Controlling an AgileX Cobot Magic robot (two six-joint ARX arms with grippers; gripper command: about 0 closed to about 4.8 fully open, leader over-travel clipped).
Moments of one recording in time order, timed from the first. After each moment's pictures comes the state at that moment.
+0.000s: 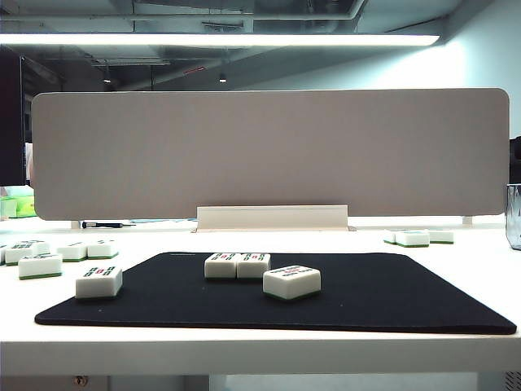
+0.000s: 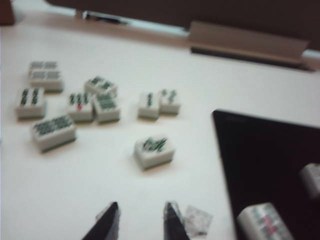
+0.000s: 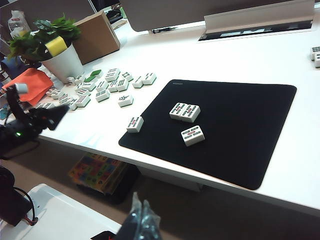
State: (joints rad) left arm 0.00 0.00 0.05 -0.21 0.07 -0.14; right arm 0.04 0.01 1.06 -1.32 -0.57 0.21
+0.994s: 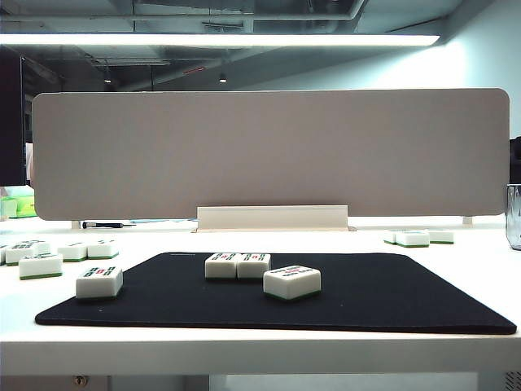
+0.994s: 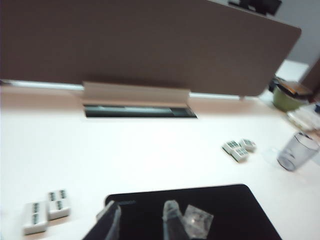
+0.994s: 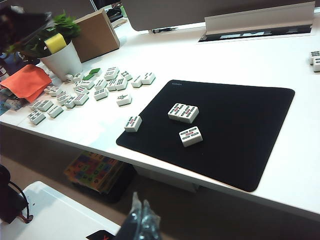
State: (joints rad) left arm 0.00 0.75 0.82 -0.19 0.43 -0.20; right arm 0.04 0.01 1.06 -1.32 -0.57 0.18
